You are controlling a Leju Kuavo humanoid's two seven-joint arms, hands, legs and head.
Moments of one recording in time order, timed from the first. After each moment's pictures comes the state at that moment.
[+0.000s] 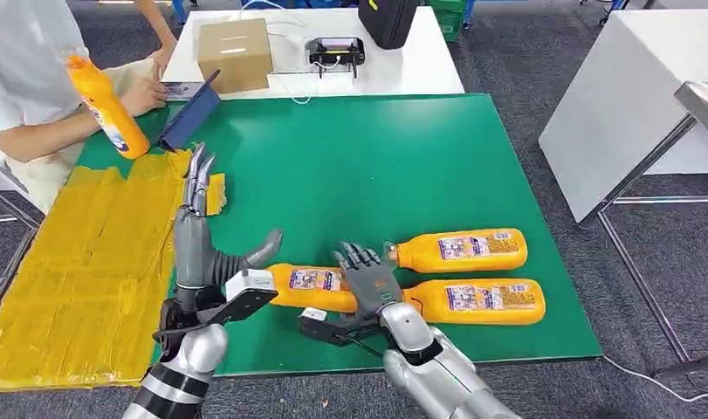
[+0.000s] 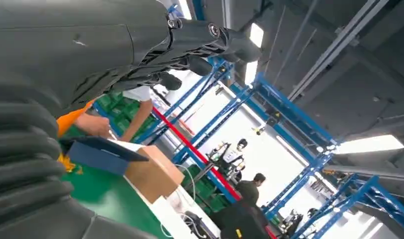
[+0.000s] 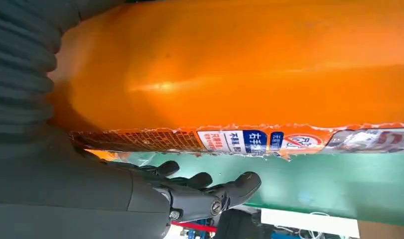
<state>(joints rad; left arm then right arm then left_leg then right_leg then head) -0.23 -0.14 -0.32 -1.45 -0.86 0.70 -0.35 -0.39 0.10 0.69 -0.83 1.15 -0.17 0.20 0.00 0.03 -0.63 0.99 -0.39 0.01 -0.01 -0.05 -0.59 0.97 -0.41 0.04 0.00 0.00</state>
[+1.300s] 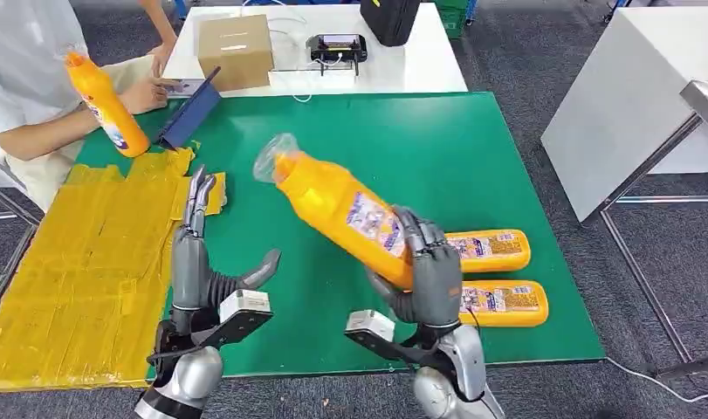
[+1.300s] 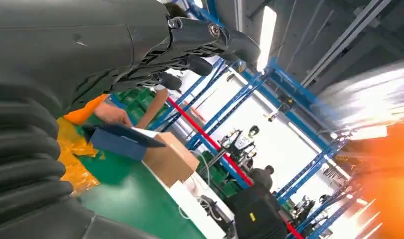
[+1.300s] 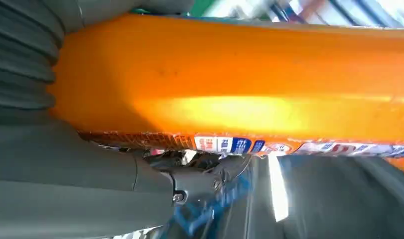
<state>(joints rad) -0.13 -0.11 -0.34 -1.53 -0.85 0.67 -0.31 -0.03 0.11 0.40 -1.56 0.91 -0.69 -0.25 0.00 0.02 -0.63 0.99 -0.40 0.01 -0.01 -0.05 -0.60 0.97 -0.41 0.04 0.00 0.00</state>
